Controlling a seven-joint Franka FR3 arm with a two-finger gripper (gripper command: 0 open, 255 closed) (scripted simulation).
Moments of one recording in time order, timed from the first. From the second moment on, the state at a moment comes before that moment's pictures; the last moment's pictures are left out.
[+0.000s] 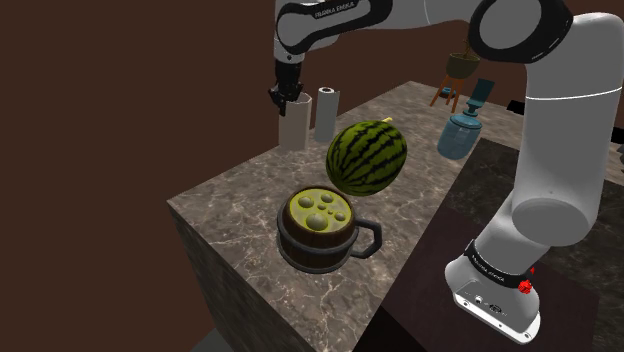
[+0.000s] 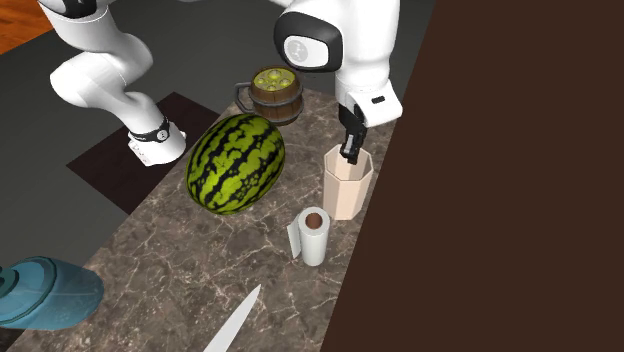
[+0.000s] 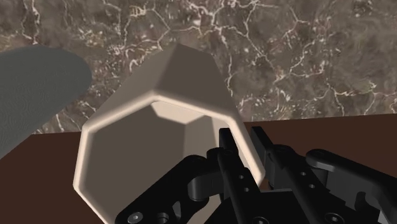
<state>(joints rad) 0.07 0.42 0.15 -1.51 -0.08 2.01 0.10</state>
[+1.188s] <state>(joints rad) 0.08 0.41 0.16 -1.28 -0.08 1.77 0.09</state>
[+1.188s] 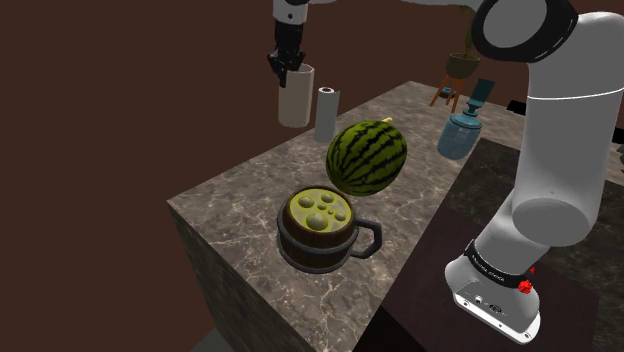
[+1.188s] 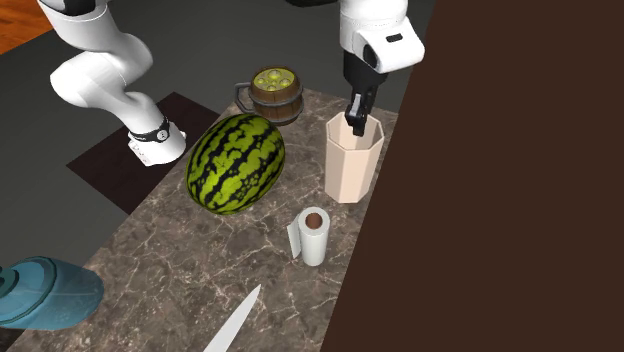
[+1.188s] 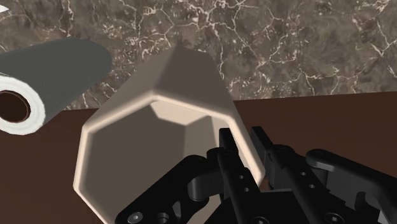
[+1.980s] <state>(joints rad) 0.10 0.47 0.16 -1.02 -0.08 1.57 0.09</state>
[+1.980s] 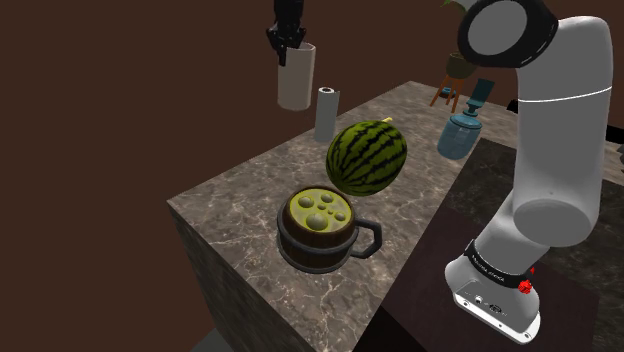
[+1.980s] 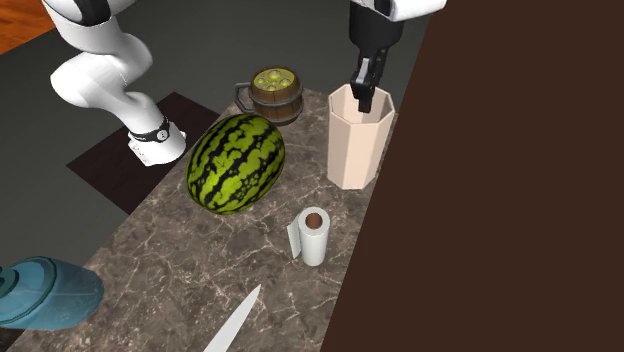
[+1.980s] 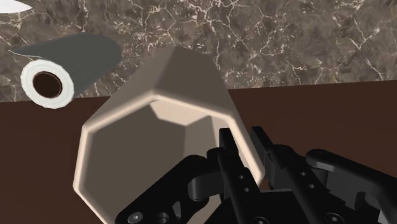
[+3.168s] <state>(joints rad) 0.17 0.06 0.22 -1.47 -0.04 1.61 0.24</state>
